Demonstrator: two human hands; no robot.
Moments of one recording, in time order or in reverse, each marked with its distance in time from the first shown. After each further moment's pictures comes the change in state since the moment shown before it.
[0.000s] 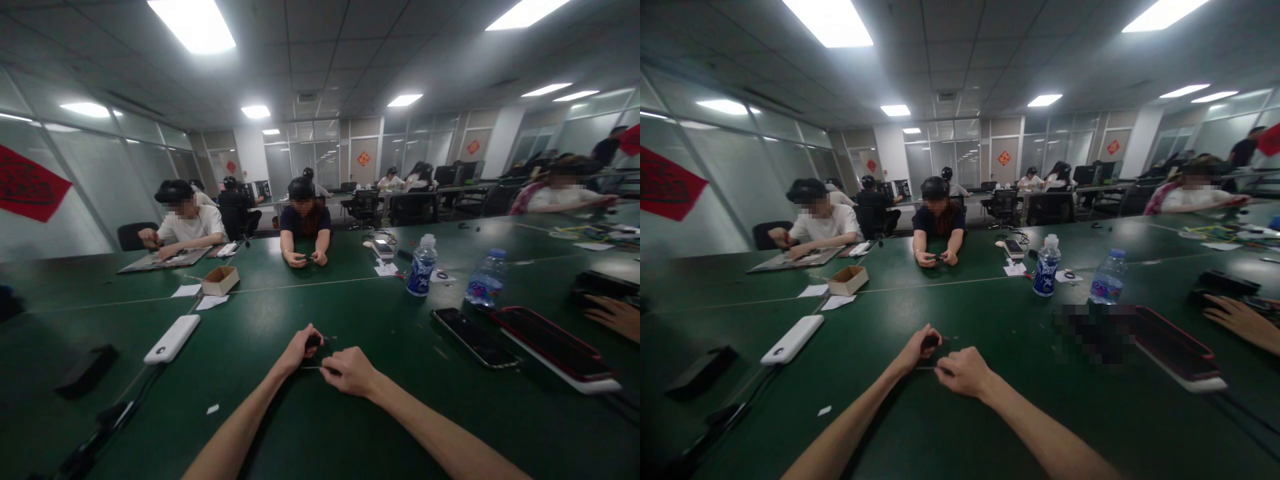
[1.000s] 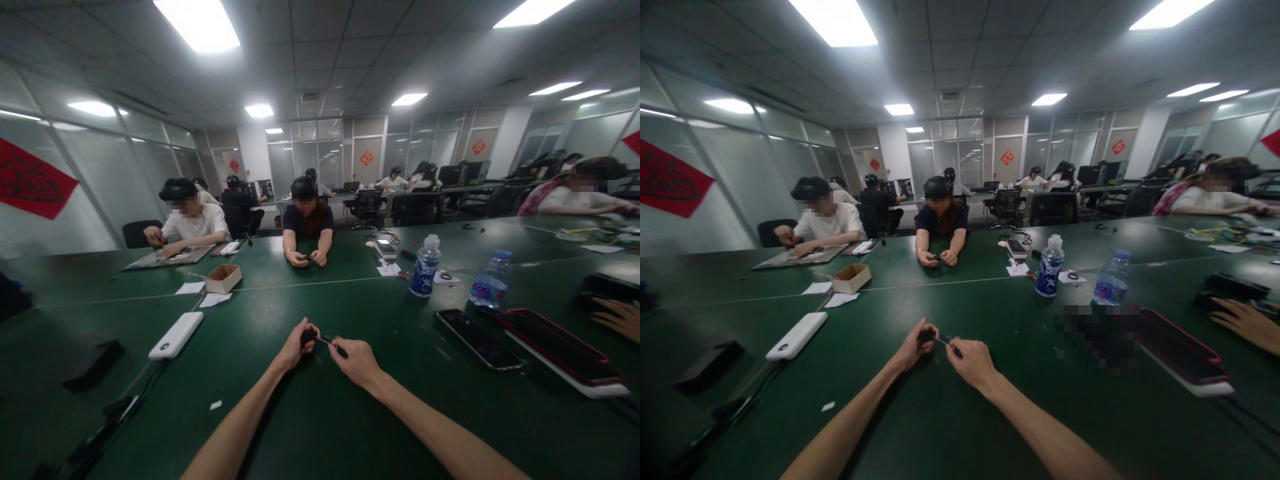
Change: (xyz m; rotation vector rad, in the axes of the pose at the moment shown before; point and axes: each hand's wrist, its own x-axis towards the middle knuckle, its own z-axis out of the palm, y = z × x) left_hand 0.003 -0.002 -0.005 -0.240 0.054 -0.002; right_hand 0.004 0.000 -0.004 0.051 0.073 0.344
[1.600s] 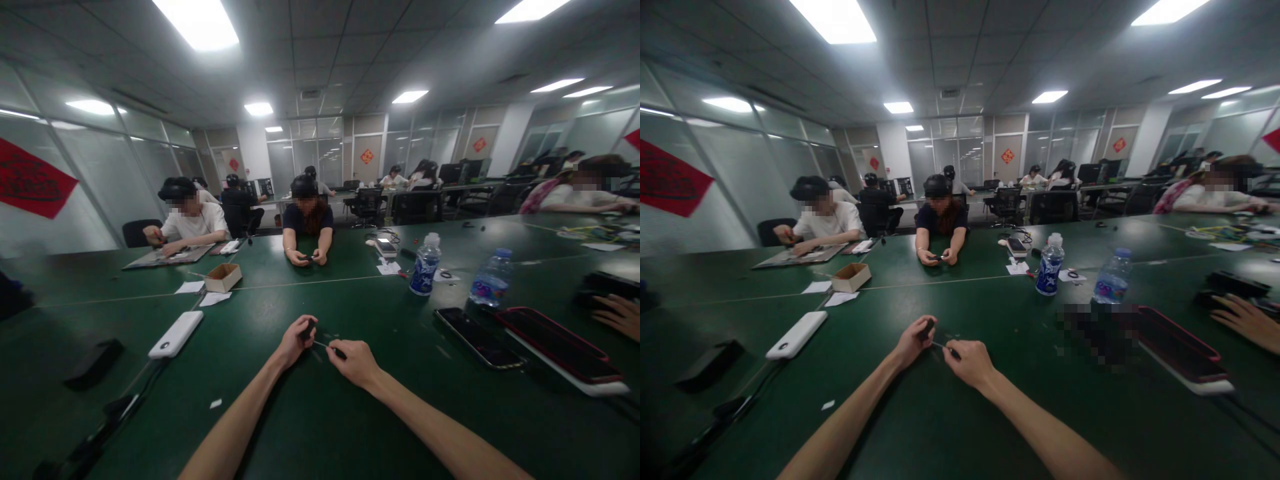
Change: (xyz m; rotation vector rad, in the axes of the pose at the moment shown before) left_hand 0.002 0.000 -0.006 -0.131 -0.013 0.081; right_hand -0.001 0.004 0.006 -0.014 0.041 -0.102
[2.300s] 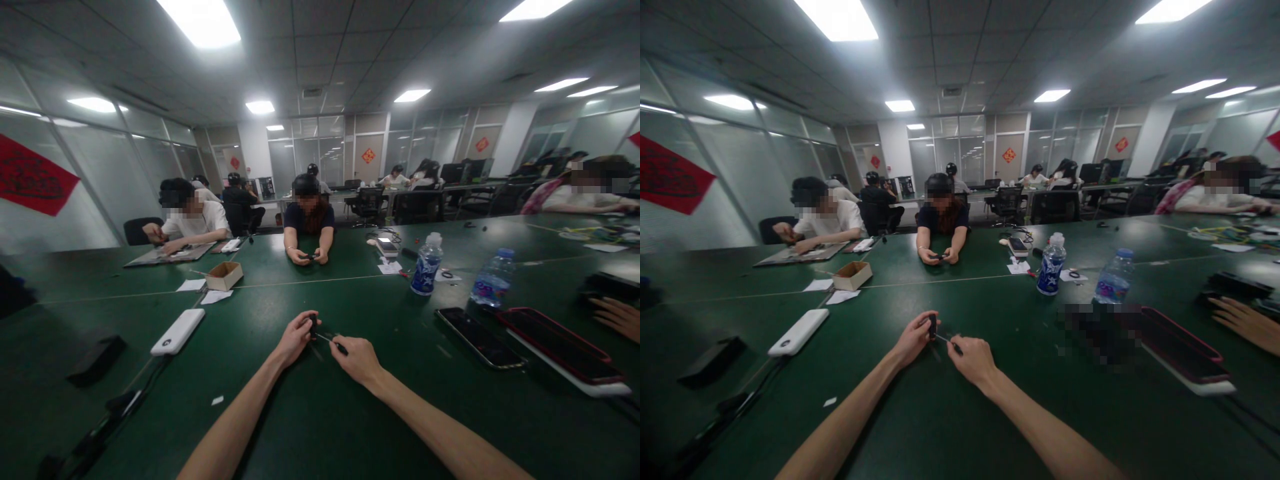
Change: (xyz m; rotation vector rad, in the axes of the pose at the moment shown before) left_hand 0.000 -0.002 -0.001 0.042 0.101 0.053; right_hand 0.002 -0.003 -0.003 -0.060 -0.068 0.134
